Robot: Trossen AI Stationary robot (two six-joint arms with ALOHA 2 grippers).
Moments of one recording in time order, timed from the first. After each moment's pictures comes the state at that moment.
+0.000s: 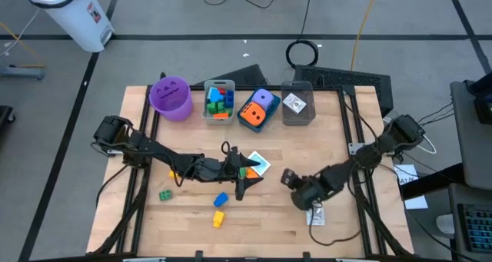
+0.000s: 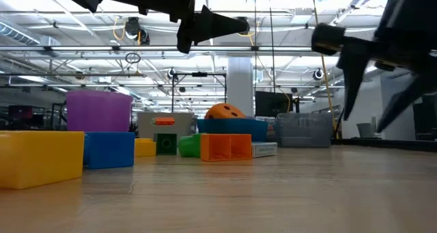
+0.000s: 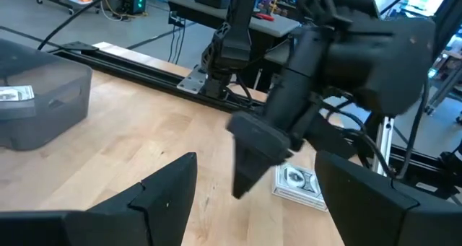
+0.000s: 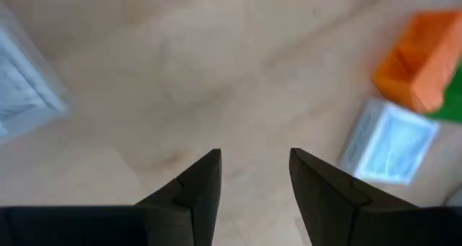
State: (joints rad) left arm -0.30 1.70 0.88 0.68 -0.37 -0.34; right arm 0.53 1.55 0.89 -0.59 0.31 -0.69
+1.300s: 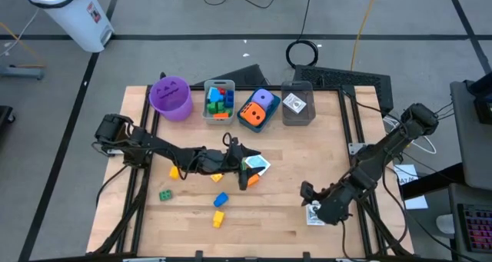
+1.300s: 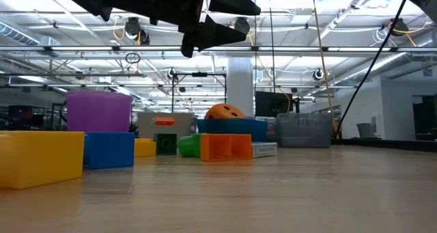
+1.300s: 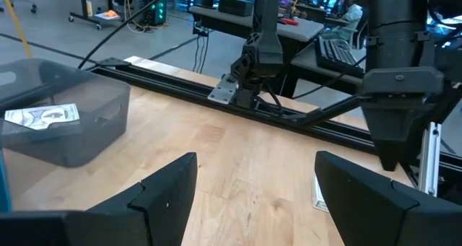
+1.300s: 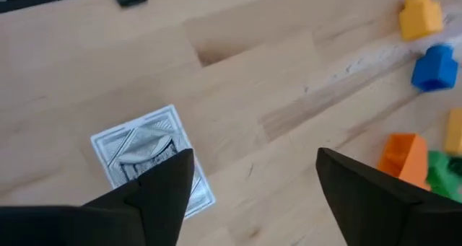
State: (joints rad) left arm -0.22 1.70 0.88 0.68 -0.36 -0.27; right arm 0.74 1.28 0.89 -0.59 0.10 -0.47
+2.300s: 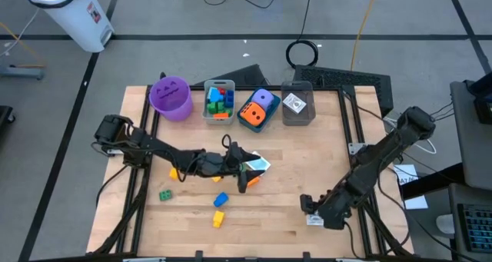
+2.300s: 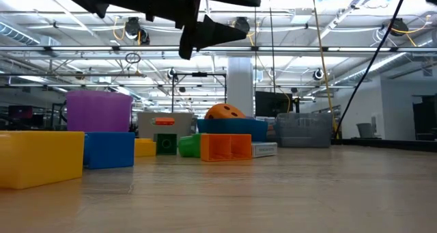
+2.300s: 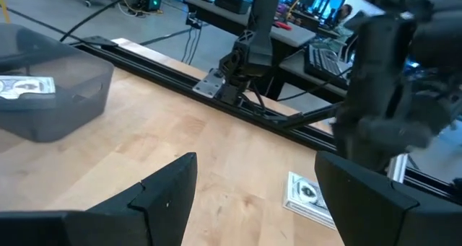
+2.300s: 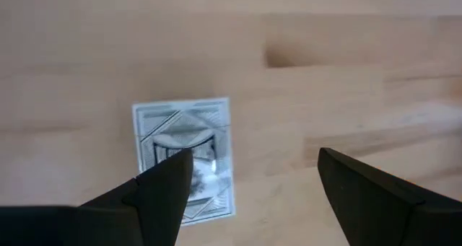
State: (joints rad) left arm -0.25 1.70 0.88 0.68 -0.37 -0.41; right arm 0.75 1.37 0.90 -0.60 0.00 -0.75
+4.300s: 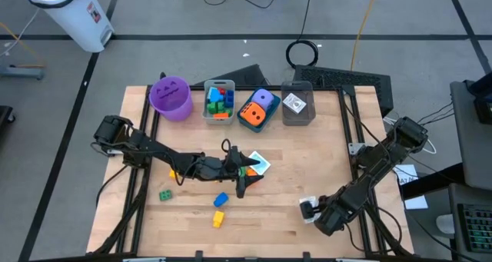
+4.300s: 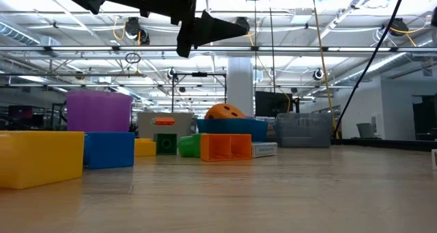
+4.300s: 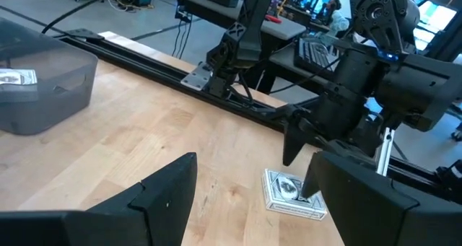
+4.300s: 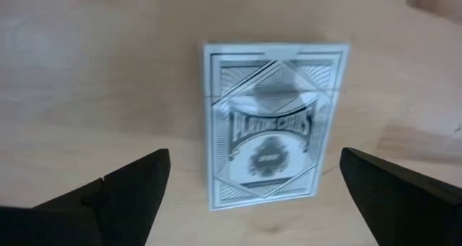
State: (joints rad) left arm -0.29 1.70 0.88 0.68 -0.37 -0.42; right arm 0.83 1.56 0.90 -0.75 0.18 -0.98
